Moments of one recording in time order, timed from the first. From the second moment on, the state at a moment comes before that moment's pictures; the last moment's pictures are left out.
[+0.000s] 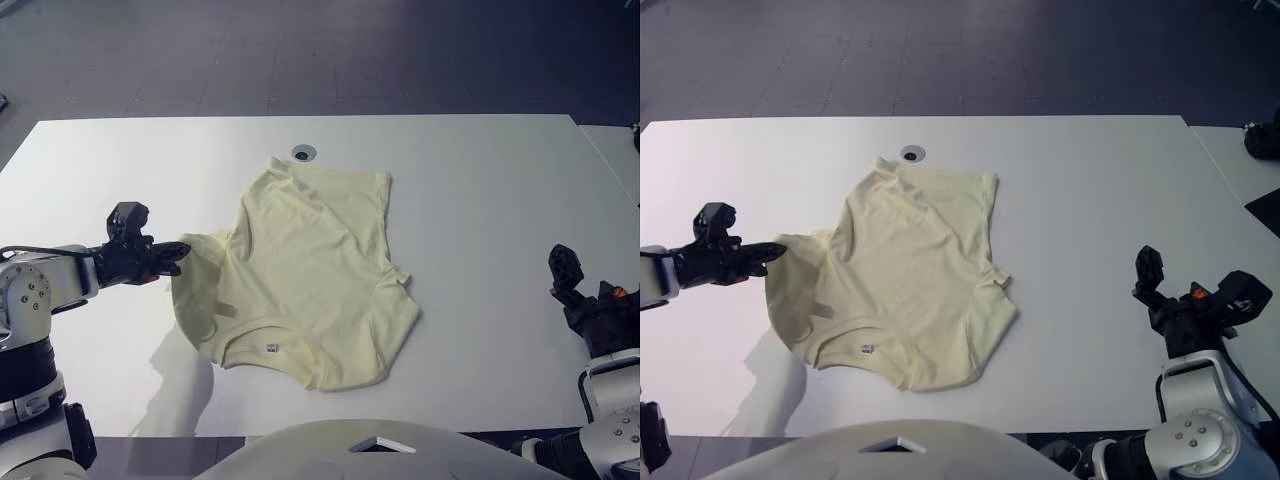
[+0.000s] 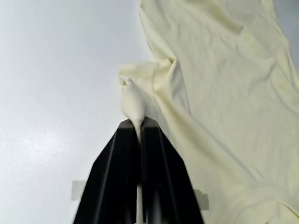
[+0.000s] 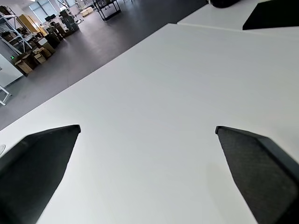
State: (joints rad) left arm -0.21 0.81 0.36 -0.26 -0.67 1.46 -0.49; right arm -0.02 0.09 -1.06 -0.99 0.44 1.36 0.24
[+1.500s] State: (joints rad) left arm -0.23 0.85 -0.01 -0.75 -0.71 1.50 -0.51; right arm 0.15 0.10 -0.69 -0.84 0.91 1.03 -0.24
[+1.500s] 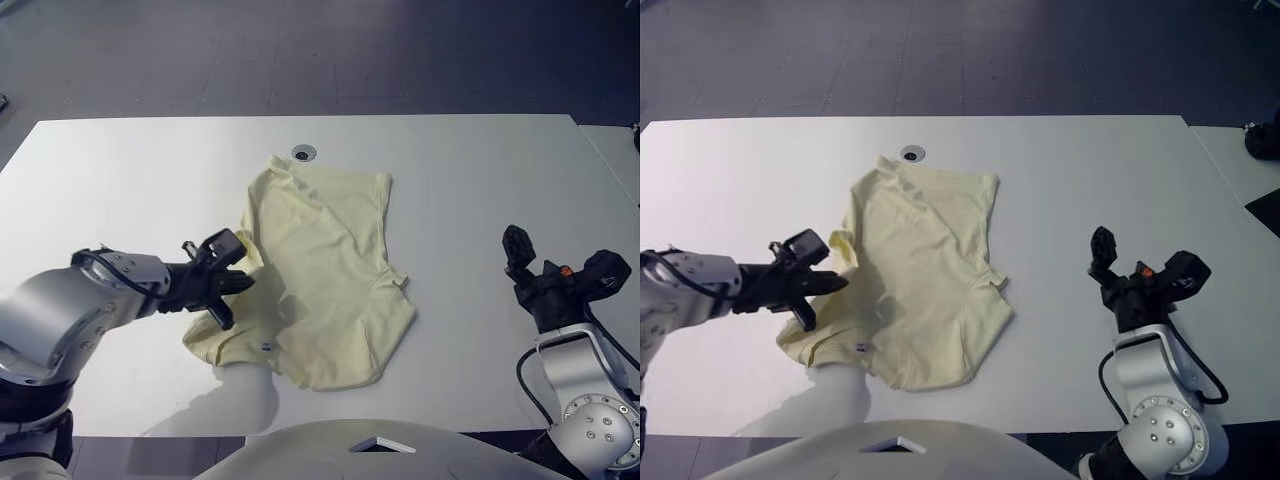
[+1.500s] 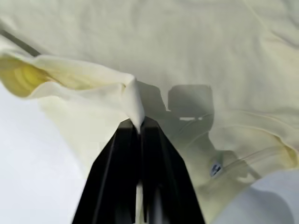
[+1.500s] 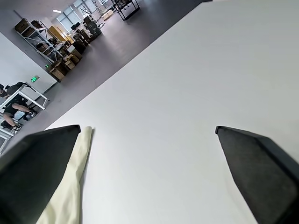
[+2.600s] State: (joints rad) left arm -0.40 0.49 0.45 -0.37 -0.65 1.43 -0.10; right arm 0.53 -0.05 -0.11 -0.76 1.39 0.77 -0.52
